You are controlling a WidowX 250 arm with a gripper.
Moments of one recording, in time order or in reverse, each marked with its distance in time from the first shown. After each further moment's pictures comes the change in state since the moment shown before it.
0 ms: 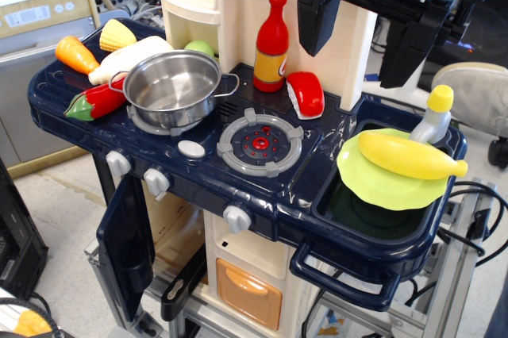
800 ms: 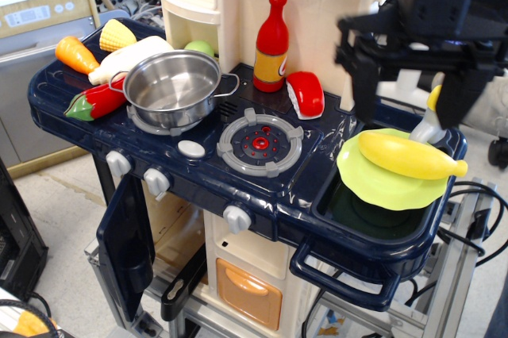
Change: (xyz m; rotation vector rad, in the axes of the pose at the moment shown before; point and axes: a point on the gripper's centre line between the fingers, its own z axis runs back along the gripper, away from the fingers) arm 0.021 -0.043 -0.046 -0.127 0.097 0.547
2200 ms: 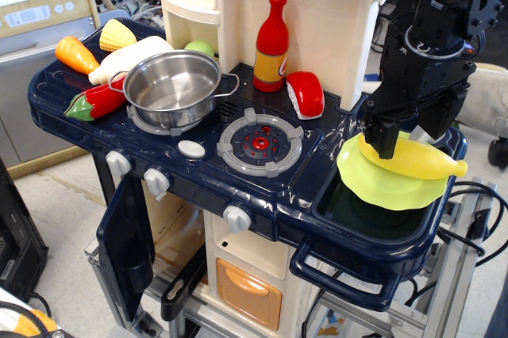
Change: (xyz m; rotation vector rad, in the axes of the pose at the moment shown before) arm 0.061 -0.022 -0.081 -0.061 -0.137 0.450
